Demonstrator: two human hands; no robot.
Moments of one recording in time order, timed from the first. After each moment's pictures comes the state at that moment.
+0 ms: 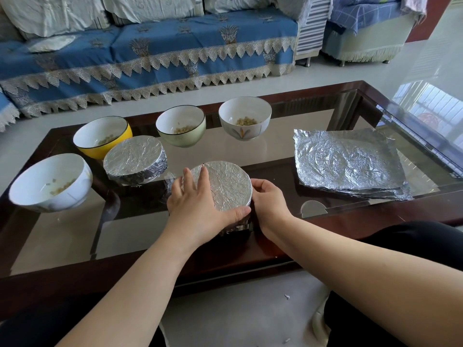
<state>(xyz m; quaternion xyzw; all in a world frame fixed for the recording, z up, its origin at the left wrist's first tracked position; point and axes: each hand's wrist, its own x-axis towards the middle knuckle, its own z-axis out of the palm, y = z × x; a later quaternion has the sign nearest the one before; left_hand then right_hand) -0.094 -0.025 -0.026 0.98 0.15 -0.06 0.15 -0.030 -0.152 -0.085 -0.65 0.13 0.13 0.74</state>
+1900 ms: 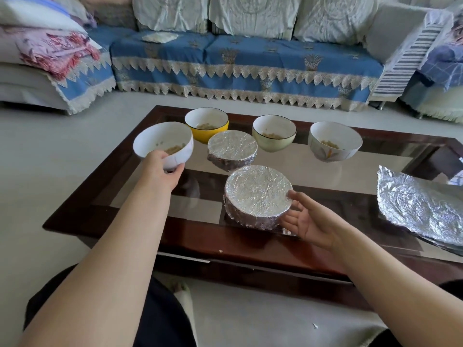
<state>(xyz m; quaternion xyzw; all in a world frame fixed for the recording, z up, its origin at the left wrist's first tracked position) -0.154 0.189 0.000 0.27 0.41 0.27 0.83 -0.052 -0.099 -0.062 -0.50 0.05 0.45 0.74</state>
